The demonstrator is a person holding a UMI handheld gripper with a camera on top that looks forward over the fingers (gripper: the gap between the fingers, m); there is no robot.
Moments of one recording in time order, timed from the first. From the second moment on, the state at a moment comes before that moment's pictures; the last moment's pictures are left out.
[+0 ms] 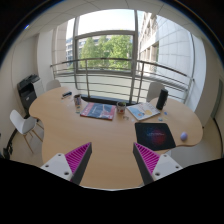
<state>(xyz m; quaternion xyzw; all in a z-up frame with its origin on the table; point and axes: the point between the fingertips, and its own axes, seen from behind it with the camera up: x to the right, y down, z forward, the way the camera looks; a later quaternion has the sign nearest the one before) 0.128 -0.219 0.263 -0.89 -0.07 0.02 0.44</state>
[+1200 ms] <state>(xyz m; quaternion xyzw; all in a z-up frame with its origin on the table) 0.690 0.042 -0.004 -0.89 0.08 -0.06 0.45</state>
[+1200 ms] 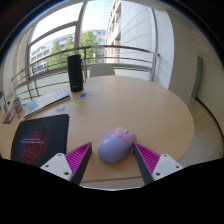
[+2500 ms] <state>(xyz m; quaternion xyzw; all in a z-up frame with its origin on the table) 0.423 0.092 0.015 -0.89 0.01 -0.01 0.45</state>
